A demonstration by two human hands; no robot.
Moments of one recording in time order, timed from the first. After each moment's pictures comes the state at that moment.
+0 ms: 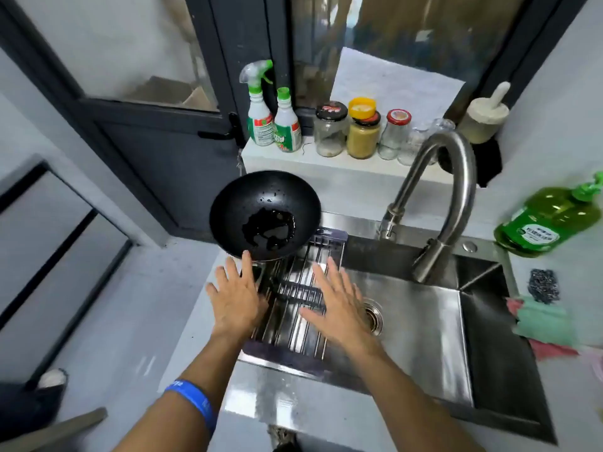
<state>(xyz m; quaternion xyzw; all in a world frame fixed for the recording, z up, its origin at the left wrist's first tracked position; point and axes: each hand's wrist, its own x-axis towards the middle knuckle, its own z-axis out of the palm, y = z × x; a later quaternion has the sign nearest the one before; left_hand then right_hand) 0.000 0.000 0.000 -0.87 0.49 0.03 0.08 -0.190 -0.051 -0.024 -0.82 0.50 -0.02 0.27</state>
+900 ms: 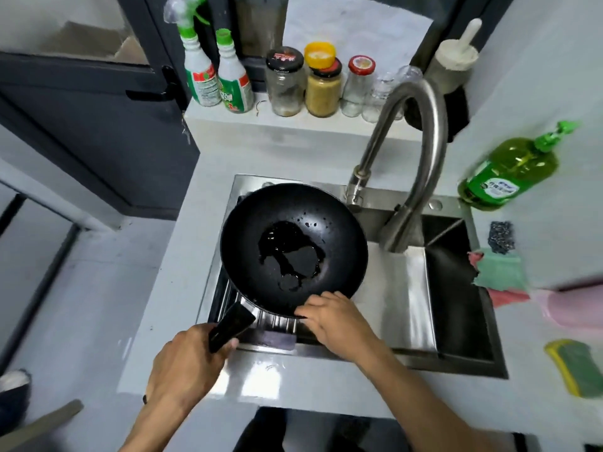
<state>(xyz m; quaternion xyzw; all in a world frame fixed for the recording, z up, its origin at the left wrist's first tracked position) -0.019 0.083 0.028 -0.83 0.48 0.27 0.00 -0.256 -0.023 -0.057 -0.91 0.36 -0.06 0.20</state>
